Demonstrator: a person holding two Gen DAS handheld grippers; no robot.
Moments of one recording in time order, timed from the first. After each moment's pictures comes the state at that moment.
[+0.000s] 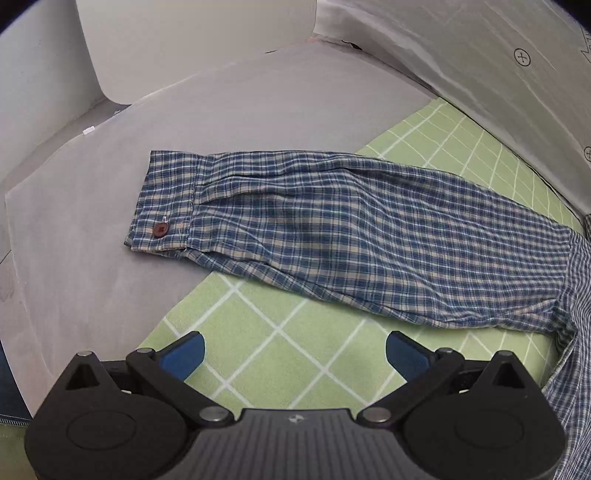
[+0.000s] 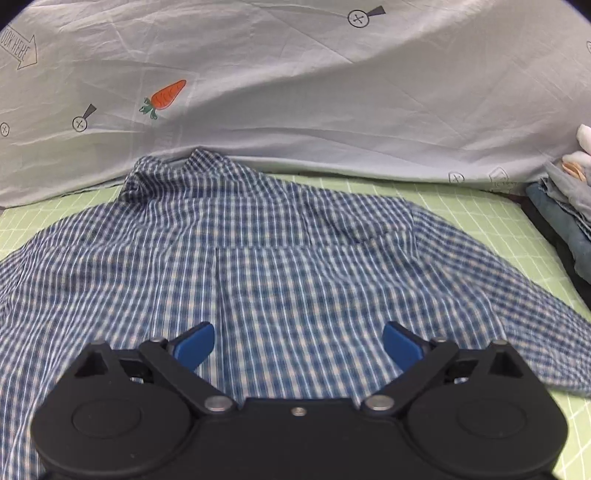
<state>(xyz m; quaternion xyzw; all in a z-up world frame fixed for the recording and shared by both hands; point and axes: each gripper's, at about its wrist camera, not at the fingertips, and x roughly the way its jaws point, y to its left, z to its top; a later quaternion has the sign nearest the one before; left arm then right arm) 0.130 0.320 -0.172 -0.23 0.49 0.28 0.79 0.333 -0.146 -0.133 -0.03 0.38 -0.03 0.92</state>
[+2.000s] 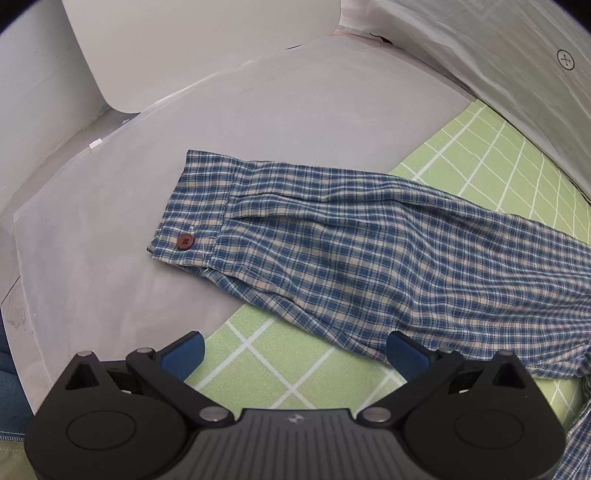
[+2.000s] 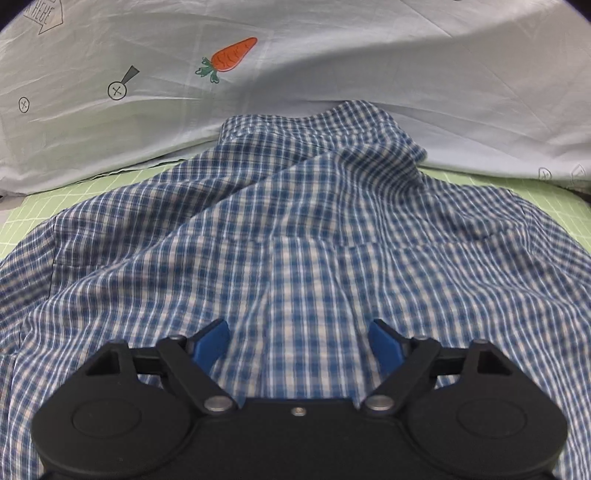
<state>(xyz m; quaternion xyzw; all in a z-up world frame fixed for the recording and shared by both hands) 0.160 0.344 -0.172 -0.22 0.51 0.32 0.77 0.342 -0.057 -0.169 0.00 0.41 0.00 0.91</state>
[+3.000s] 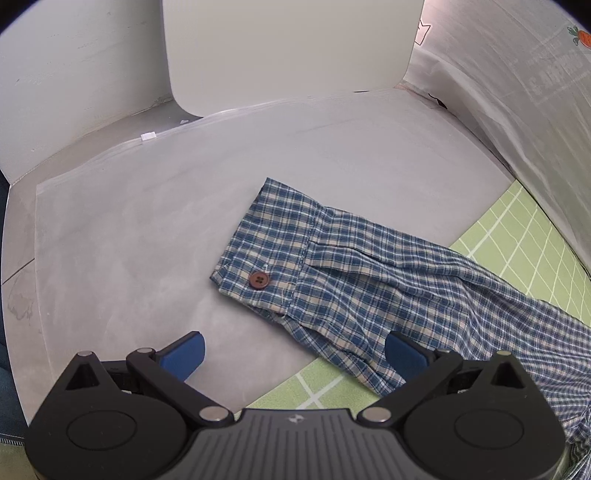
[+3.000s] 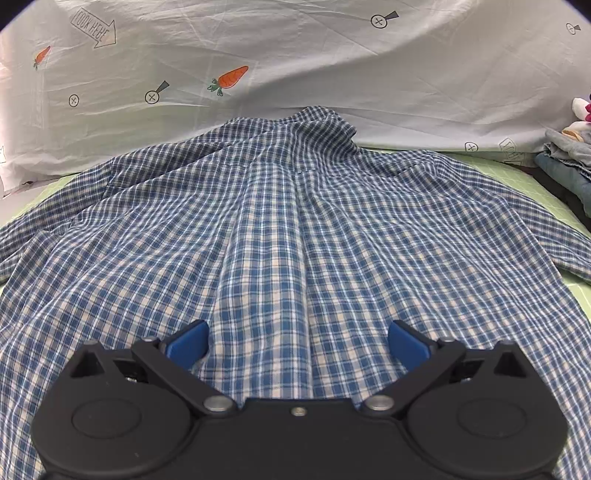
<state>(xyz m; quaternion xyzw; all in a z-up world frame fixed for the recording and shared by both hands) 0.134 0.396 -0.176 -0.28 0.43 0.37 0.77 0.193 -0.084 -0.182 0.00 0.34 0.00 0.94</state>
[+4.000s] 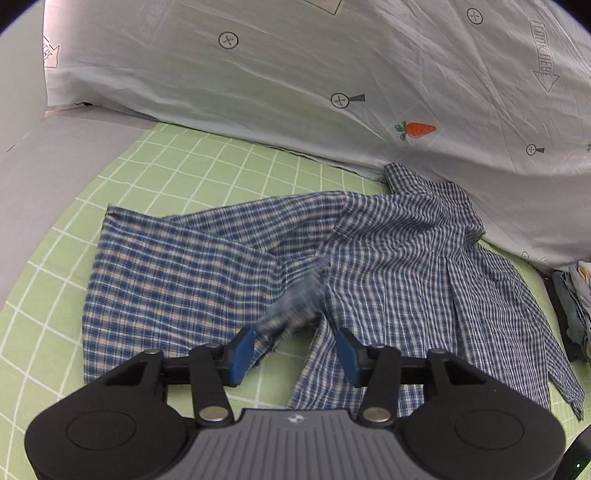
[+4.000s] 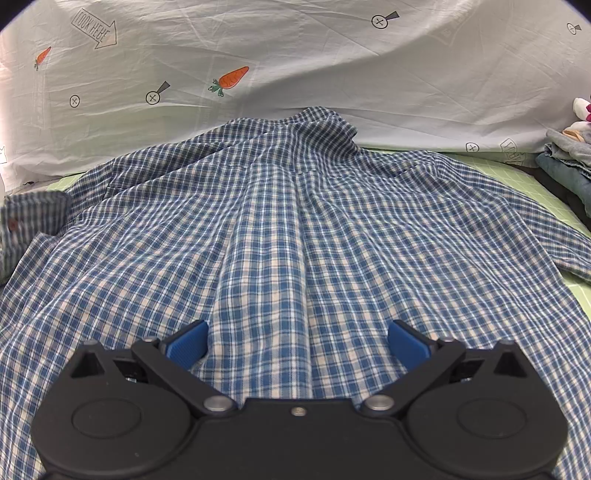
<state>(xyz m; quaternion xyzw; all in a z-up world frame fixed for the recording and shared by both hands) 0.216 0.186 -0.137 -0.17 0.44 -0.02 0.88 0.193 -0.086 -0.183 0.00 0.34 0.00 0.94</state>
